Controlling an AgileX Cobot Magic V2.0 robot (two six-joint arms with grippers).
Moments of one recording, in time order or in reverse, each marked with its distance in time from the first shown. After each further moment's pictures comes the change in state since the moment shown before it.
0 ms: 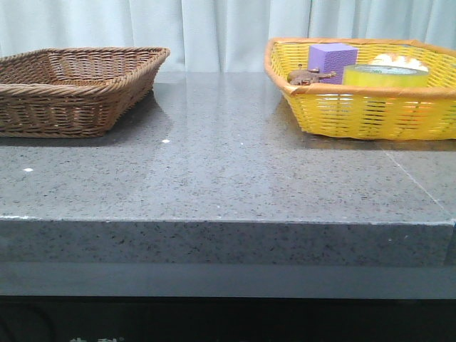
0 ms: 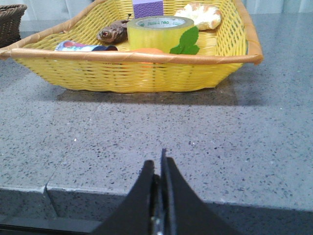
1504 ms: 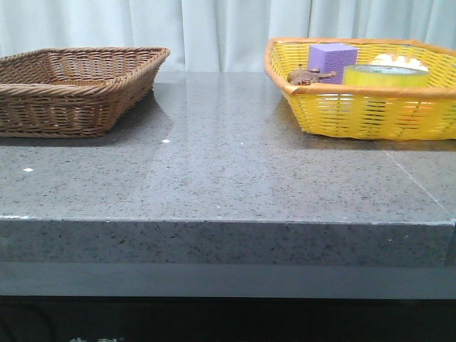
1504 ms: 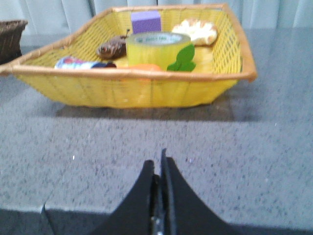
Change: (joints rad) left arm 0.000 0.000 0.000 0.000 -0.061 0.000; right arm 0.000 0.000 0.000 0.000 -0.065 0.000
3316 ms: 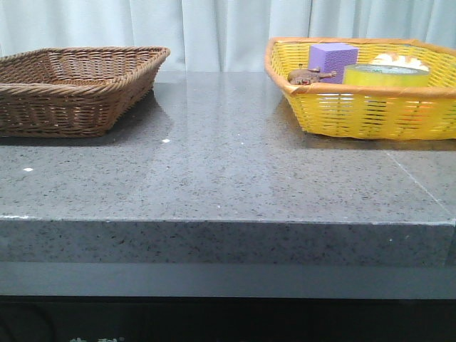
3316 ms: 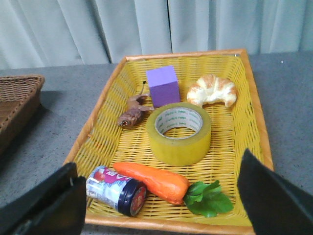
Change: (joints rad) left arm 0.000 0.538 -0.546 0.003 0.116 0.000; right arm -0.055 0.836 -0.932 0.036 0.327 0.062
